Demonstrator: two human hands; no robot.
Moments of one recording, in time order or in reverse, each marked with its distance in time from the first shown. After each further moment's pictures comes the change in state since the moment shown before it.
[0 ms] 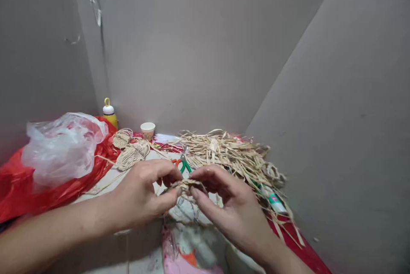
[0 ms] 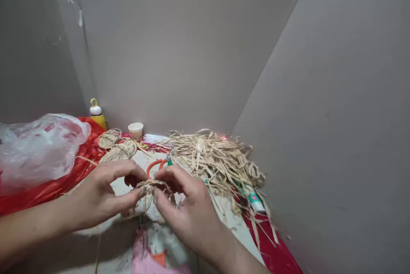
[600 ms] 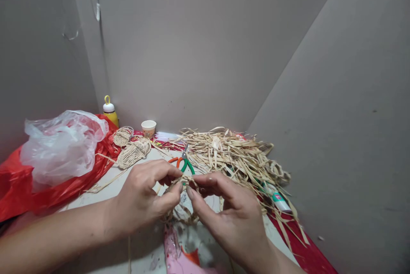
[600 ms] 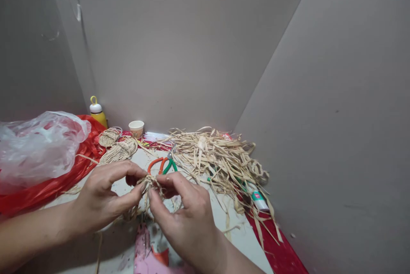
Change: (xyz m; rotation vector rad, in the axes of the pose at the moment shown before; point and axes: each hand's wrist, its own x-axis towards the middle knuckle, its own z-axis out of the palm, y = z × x) left_hand -0.012 -0.015 0.019 0.092 0.262 0.172; right_hand -0.007 0.005 0.020 -0.145 0.217 -0.190
